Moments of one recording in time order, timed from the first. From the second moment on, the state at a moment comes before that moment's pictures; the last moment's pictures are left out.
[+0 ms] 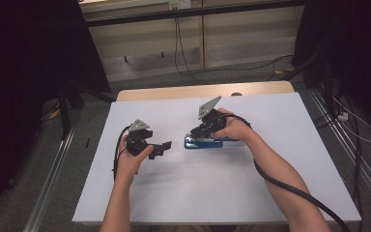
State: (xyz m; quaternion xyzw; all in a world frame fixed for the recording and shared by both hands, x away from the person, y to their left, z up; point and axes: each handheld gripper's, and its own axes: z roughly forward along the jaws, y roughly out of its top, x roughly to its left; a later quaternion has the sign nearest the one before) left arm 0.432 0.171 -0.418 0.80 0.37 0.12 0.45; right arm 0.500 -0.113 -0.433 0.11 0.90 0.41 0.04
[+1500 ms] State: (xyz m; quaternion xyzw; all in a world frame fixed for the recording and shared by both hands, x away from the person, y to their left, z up) left arm 0.433 0.171 -0.418 0.80 0.37 0.12 0.45; right arm 0.500 -0.110 -0.432 0.10 0.91 0.41 0.03
